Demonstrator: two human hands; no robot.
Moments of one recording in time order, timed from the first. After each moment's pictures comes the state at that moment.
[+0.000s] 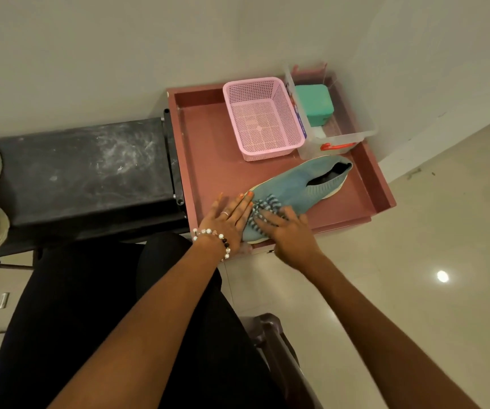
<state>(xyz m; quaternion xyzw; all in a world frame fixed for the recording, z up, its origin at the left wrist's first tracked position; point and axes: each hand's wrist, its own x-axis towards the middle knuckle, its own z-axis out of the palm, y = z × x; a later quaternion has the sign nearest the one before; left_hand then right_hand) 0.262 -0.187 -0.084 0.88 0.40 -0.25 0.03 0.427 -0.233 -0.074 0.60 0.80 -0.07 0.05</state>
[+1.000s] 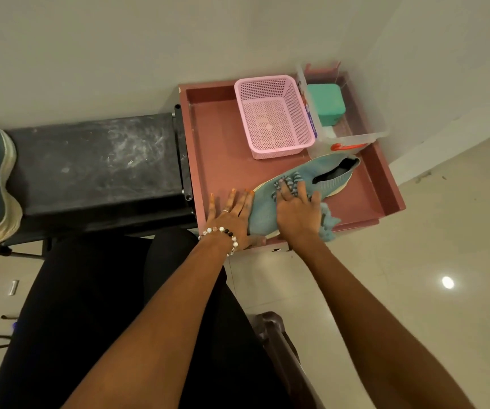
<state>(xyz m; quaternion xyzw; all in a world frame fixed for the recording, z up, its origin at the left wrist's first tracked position) 0.263 -0.185 -0.087 0.81 0.52 -0.16 0.23 0.409 -0.190 -0.060 0.70 0.69 -0.04 0.19</state>
